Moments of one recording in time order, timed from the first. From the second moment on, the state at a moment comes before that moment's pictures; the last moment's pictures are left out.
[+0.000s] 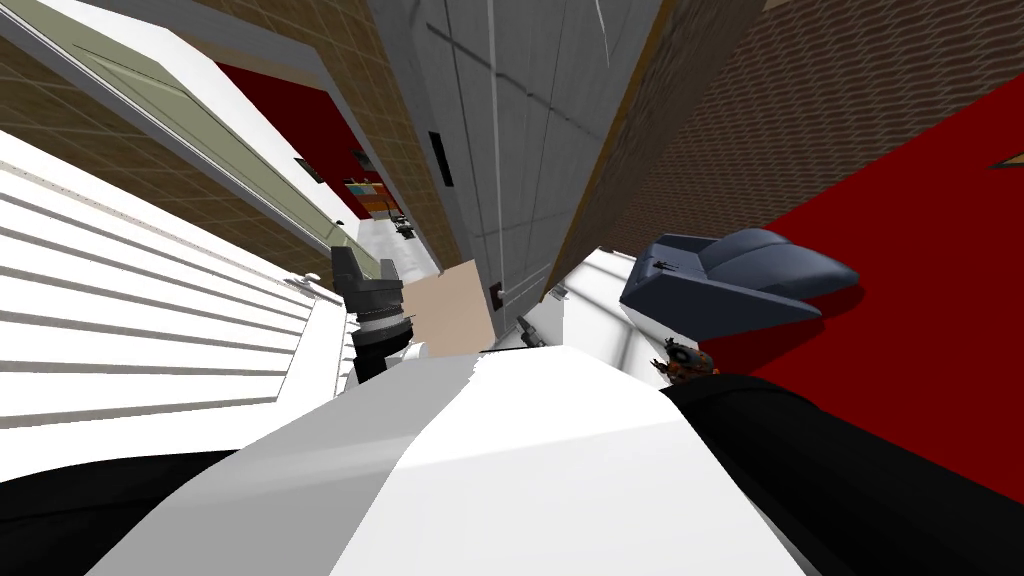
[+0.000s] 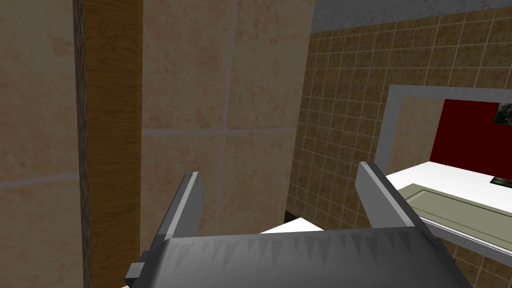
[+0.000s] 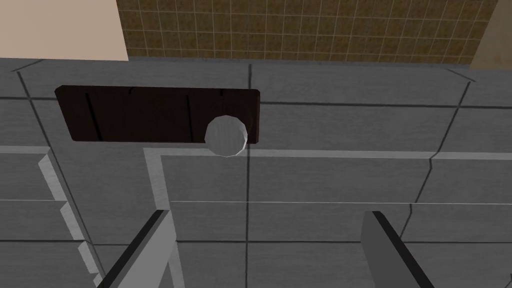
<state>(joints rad) 0.71 -0.25 0.36 -1.85 0.61 -0.63 -0.51</state>
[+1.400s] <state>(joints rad) 0.68 -0.23 0.40 -1.79 0.65 -0.59 -0.57</state>
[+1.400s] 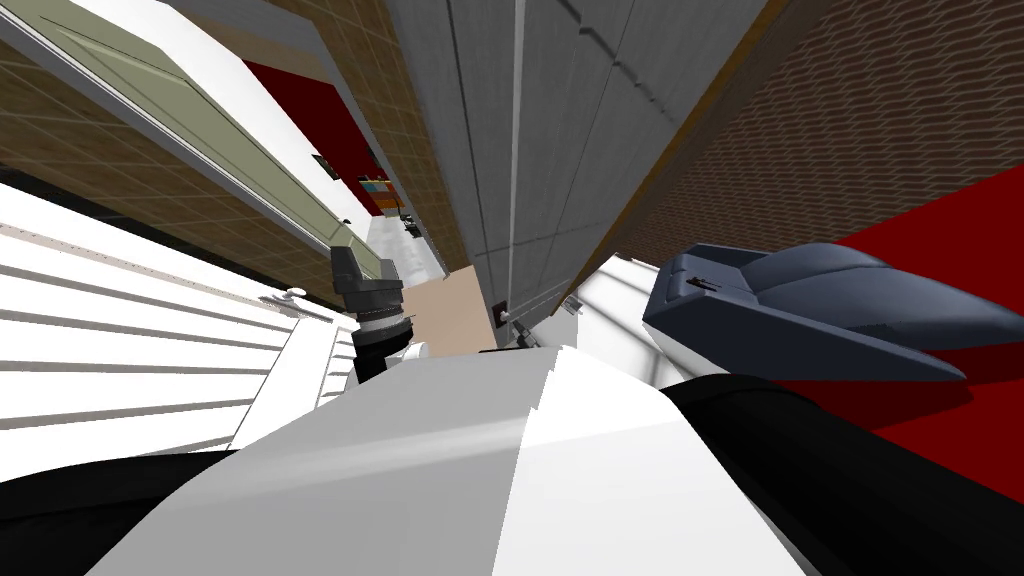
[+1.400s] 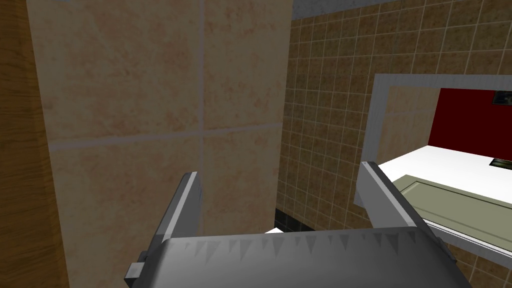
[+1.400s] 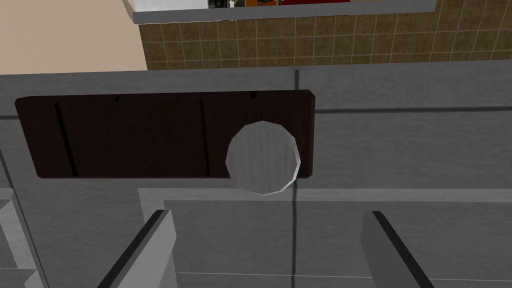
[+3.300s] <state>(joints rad) 0.65 -0.16 0.36 -1.78 0.62 -0.52 -0.53</state>
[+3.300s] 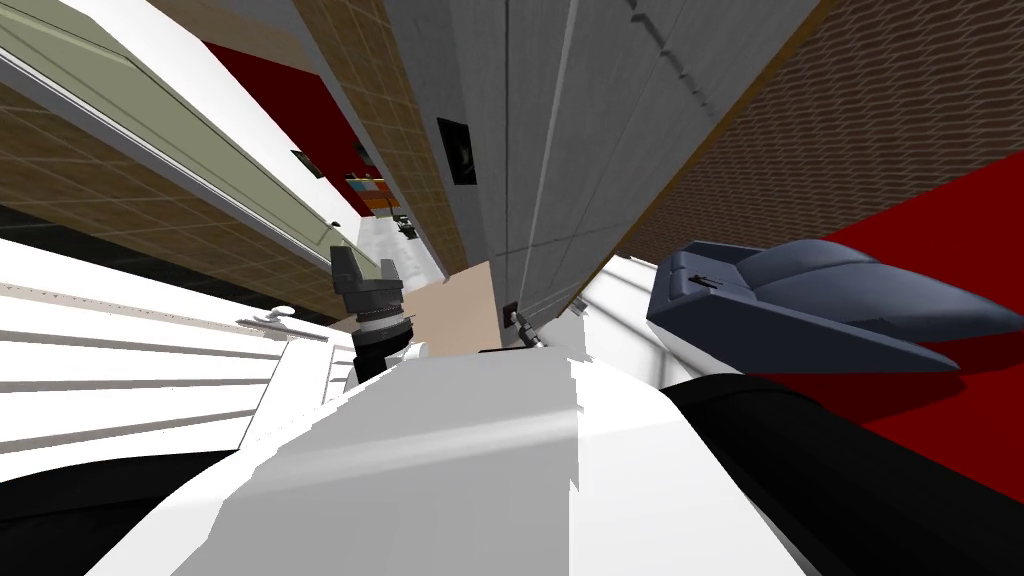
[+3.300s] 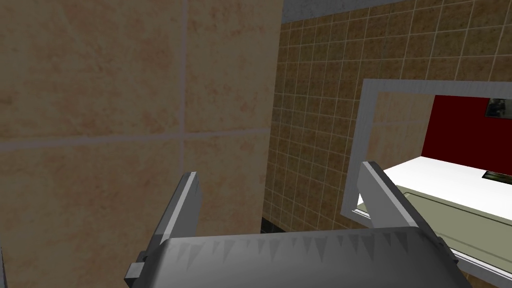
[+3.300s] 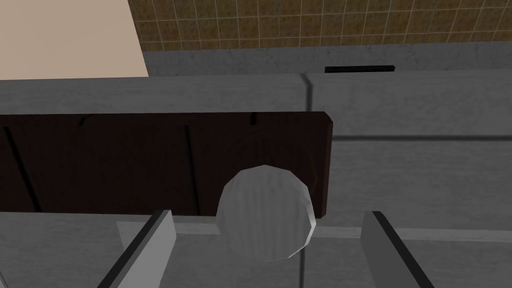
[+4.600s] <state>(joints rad) 0.64 -0.13 0.35 -1.77 0.60 -0.49 -0.52</state>
